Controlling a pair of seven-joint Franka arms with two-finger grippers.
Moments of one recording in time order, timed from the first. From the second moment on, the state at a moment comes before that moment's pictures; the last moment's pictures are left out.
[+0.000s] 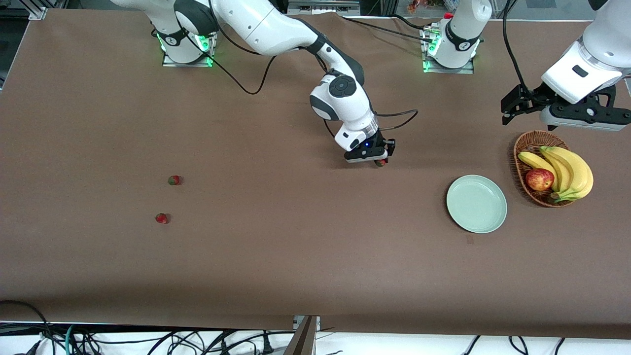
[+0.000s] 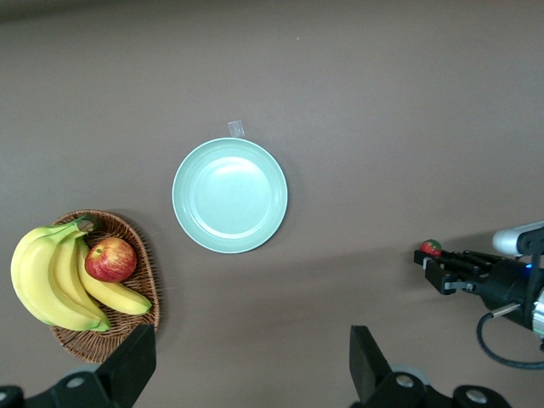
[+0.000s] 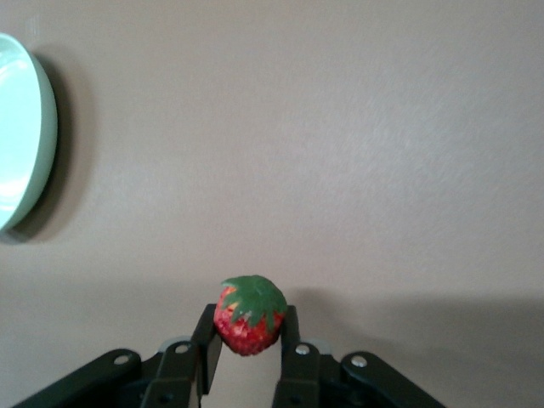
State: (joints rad) left arm -0.12 -0.06 -0.02 -1.70 0.03 1.68 -0.01; right arm 0.98 1.10 0.03 -1.11 0.06 2.71 1.00
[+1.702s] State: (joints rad) left arm -0.12 -0.02 -0.02 -1.70 0.03 1.65 -0.01; right arm 0.53 0.90 0.00 -1.05 0.06 2.09 0.49
